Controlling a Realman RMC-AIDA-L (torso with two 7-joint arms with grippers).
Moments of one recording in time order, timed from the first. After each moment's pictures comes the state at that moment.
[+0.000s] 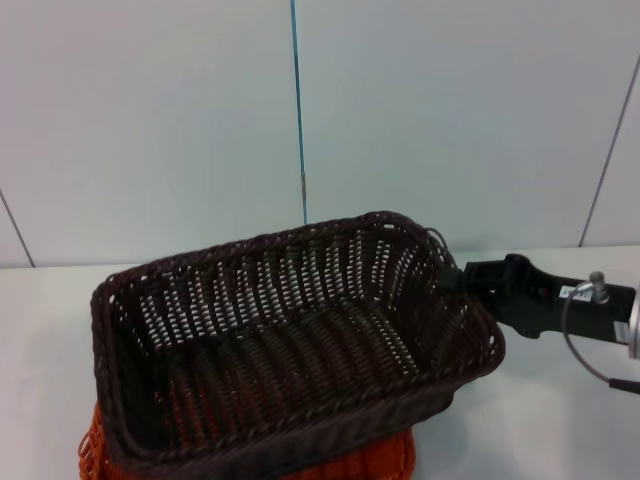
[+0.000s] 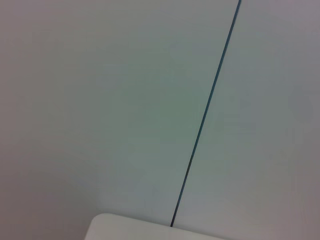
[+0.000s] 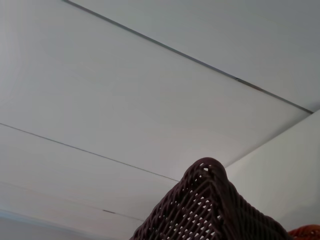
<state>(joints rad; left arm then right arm) -0.27 -2.10 0.22 1.35 2.13 1.29 -2.05 0.48 2.08 2.08 1.00 1.47 -1.21 -0.44</state>
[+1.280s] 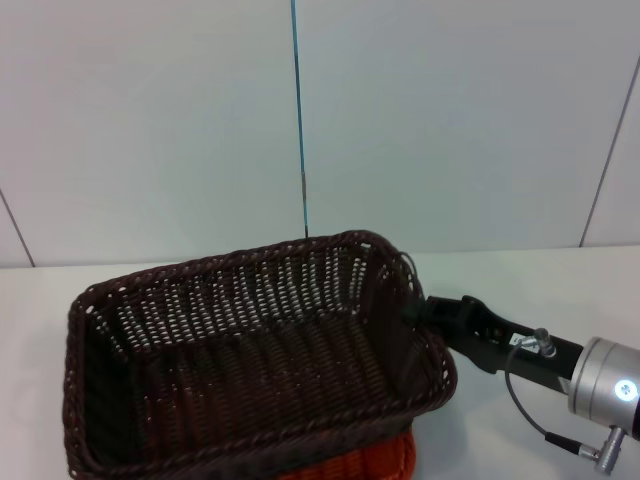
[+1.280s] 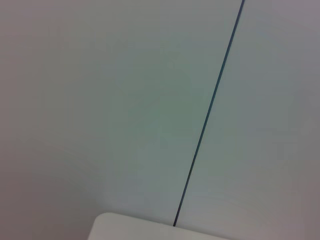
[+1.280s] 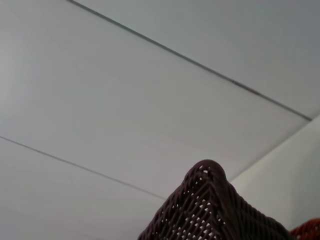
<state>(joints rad) -0.26 -2.10 0.21 1.35 2.13 1.29 -2.05 0.28 2.09 1.60 1.08 1.86 -0.80 -0.64</state>
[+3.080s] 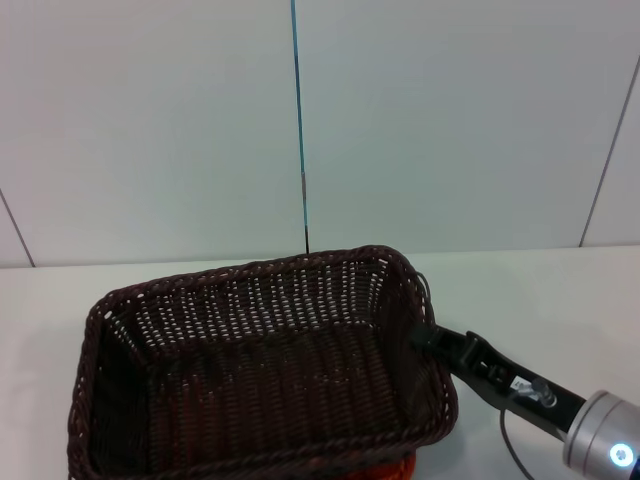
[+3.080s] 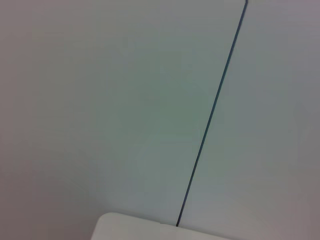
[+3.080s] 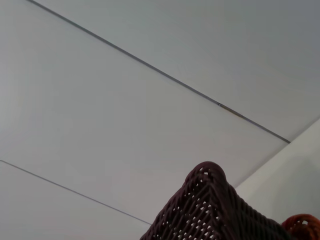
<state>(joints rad) -0.26 -2.10 0.20 1.34 2.13 1.29 -2.04 0.04 2.09 1.31 1.30 2.03 -0.50 -0.81</state>
